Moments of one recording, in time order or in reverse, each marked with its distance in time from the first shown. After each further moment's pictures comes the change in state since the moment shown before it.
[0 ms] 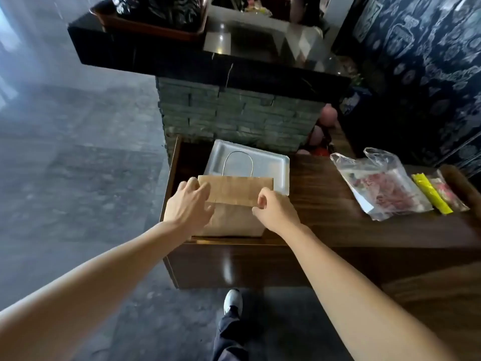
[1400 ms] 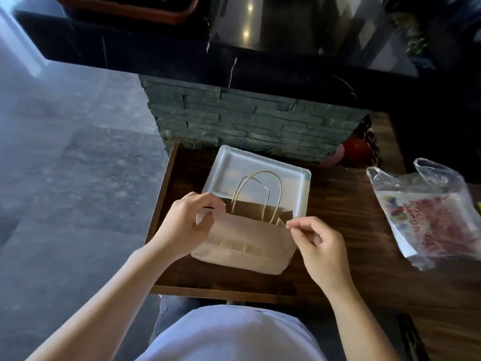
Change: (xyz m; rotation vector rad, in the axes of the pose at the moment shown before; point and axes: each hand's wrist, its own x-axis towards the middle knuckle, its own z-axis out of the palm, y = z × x) left_hand 0.112 0.022 -0.007 -0.484 -0.045 0.016; right_hand 0.069 0.058 -0.063 0.541 0.229 -0.189
